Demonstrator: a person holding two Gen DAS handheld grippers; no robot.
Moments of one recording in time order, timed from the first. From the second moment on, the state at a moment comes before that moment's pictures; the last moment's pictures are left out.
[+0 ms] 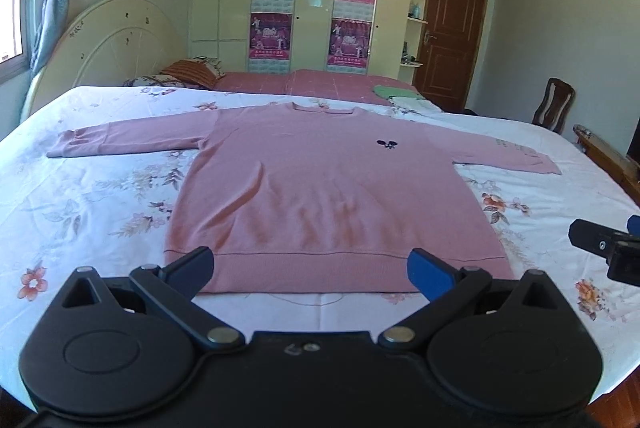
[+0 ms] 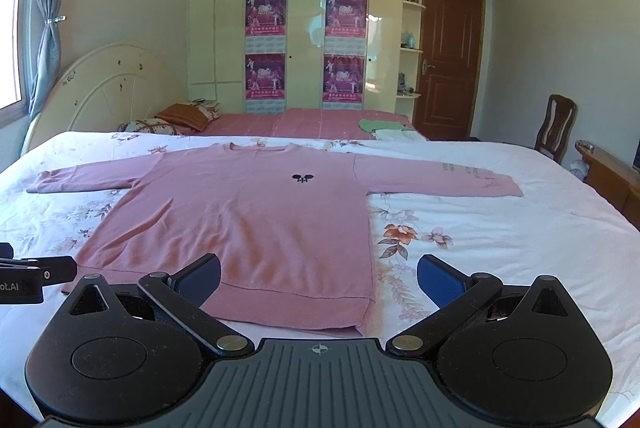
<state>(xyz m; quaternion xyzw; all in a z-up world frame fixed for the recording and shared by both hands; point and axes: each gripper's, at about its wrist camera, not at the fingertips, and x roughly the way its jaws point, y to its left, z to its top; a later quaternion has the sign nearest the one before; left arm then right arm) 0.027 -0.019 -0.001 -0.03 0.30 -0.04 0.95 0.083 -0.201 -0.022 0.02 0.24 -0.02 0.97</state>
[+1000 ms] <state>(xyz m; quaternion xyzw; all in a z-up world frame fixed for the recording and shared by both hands) 0.210 -0.051 -0.020 -0.01 0.29 -0.04 0.96 0.215 -0.351 -0.031 0.08 0.26 -0.14 0.95</state>
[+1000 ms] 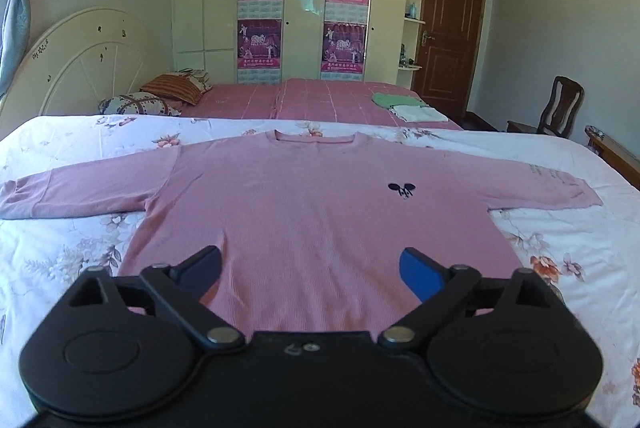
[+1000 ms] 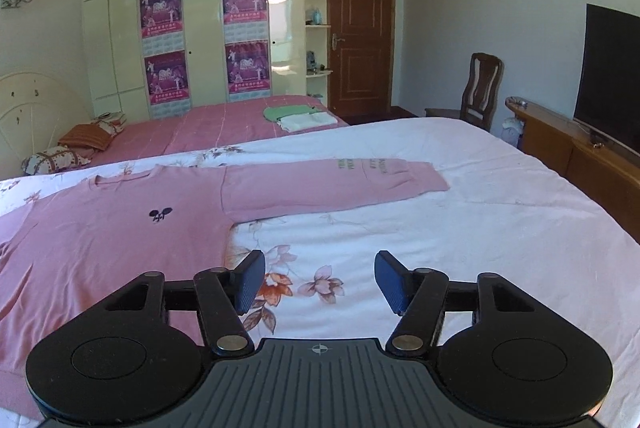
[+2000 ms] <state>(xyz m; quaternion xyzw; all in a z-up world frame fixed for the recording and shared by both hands) 0.376 -0.073 -0.114 -0.04 0.37 -0.03 0.93 0.392 -0.654 -0.158 0.44 0.23 -0.22 0.84</state>
